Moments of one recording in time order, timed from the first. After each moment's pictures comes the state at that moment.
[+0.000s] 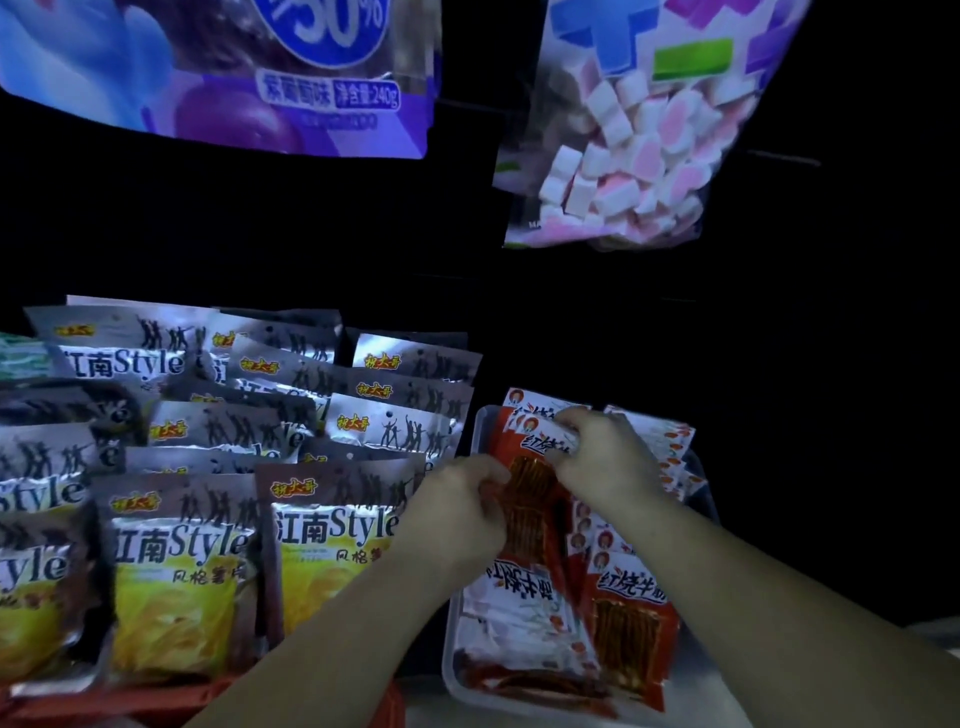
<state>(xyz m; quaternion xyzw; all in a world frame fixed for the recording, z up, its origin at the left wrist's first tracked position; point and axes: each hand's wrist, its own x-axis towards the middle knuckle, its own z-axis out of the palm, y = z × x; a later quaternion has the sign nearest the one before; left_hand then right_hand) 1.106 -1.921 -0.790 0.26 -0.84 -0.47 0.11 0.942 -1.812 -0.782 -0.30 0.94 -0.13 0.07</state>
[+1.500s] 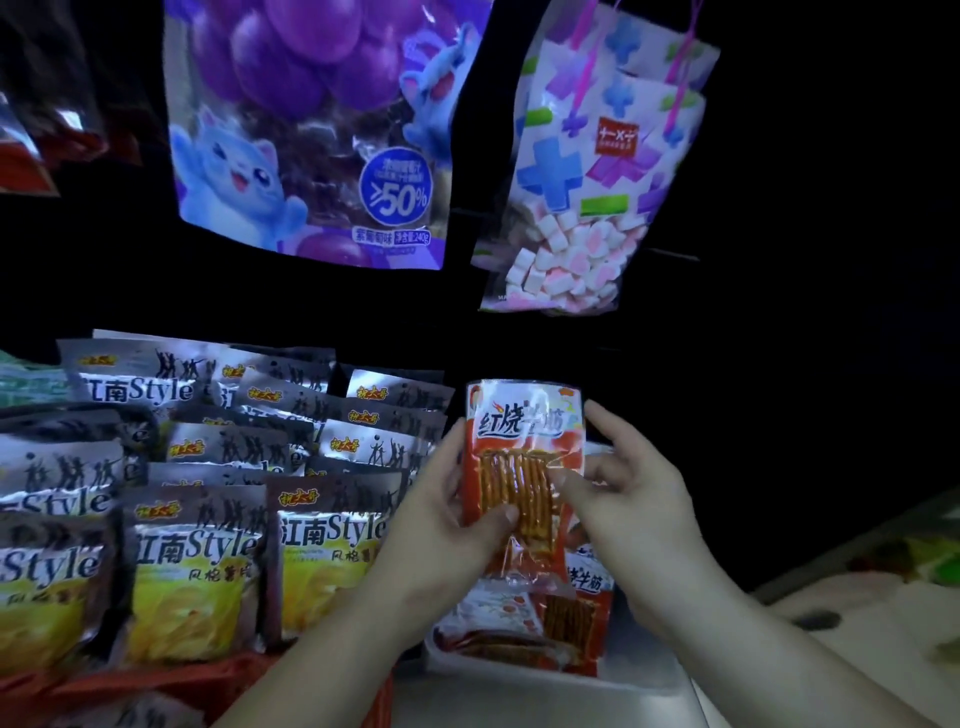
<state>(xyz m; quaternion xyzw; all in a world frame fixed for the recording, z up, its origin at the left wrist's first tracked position) 1.174 -1.881 -0.689 0.17 -0.63 -0.74 0.18 1.079 -1.752 -0.626 -0.20 0.82 -0.53 0.10</state>
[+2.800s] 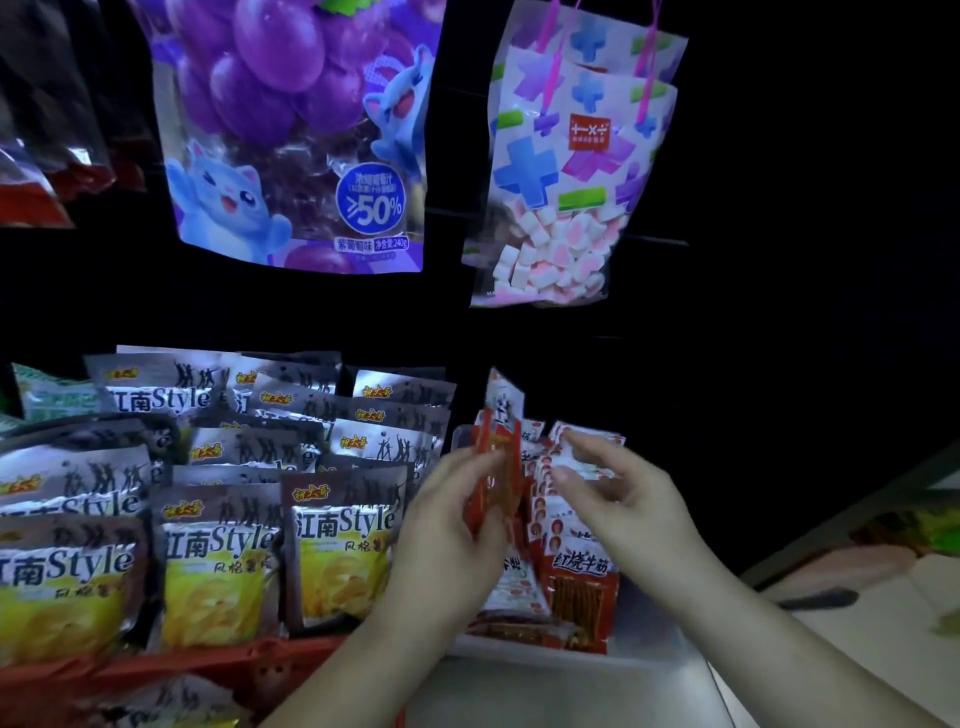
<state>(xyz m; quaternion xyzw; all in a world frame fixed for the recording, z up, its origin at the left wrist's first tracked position) 1.180 -1.858 -0.691 0.16 -0.78 -0.53 0.30 1.065 -1.720 -0.643 -0.27 0.82 -0.48 0.14</state>
